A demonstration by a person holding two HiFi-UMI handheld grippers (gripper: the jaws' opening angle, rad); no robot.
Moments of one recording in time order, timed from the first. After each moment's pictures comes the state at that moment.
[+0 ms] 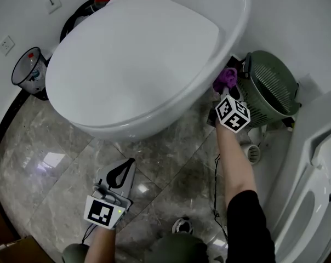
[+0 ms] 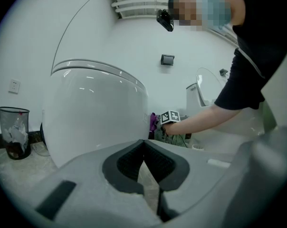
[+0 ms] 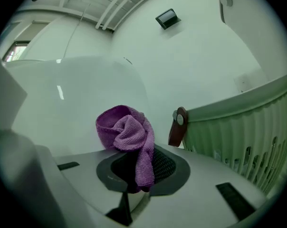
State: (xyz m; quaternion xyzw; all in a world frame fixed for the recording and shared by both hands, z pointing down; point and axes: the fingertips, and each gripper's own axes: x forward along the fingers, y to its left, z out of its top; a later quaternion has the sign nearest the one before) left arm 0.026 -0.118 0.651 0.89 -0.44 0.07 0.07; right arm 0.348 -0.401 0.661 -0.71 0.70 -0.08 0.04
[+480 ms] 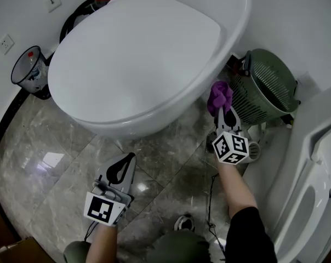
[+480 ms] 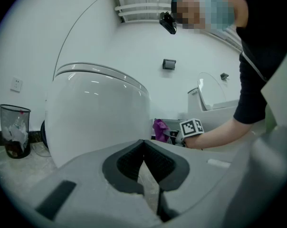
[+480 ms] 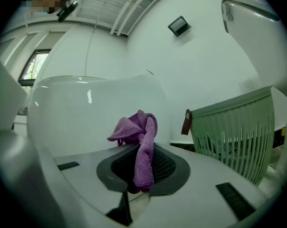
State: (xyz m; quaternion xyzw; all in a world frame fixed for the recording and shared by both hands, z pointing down) left arm 0.016 -0.128 0.633 0.89 -0.45 0.03 0.05; right arm 0.300 -0.294 0.666 -0.64 0.76 -0.06 0.03
